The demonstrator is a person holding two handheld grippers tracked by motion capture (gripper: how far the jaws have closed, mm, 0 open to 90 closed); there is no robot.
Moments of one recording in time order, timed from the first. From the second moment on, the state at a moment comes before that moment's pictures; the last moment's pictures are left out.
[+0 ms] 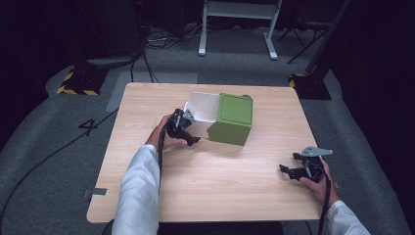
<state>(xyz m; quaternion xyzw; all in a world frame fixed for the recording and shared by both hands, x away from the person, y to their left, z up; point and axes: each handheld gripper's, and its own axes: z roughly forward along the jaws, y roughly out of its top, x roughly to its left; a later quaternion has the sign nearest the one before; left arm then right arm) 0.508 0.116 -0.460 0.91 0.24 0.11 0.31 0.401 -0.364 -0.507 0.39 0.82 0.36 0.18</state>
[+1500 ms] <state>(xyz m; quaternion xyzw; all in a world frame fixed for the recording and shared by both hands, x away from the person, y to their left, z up) 0.419 0.186 -0.434 0.89 0.27 0.20 0.32 0.401 -0.364 -0.507 0.39 0.83 0.36 0.18</state>
